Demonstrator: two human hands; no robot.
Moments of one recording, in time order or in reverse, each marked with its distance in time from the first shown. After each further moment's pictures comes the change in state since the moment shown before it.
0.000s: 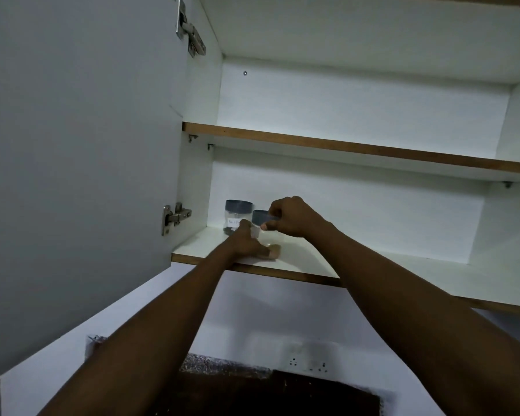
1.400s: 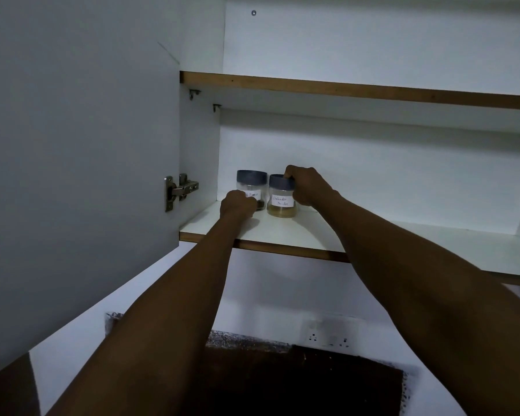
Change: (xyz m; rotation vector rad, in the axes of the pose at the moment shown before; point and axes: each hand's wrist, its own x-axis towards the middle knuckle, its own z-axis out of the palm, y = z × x) left_hand 0.049 -0.027 -0.019 -0.213 0.376 -0.205; right_hand 0.067 0.046 0.064 0.018 0.079 0.082
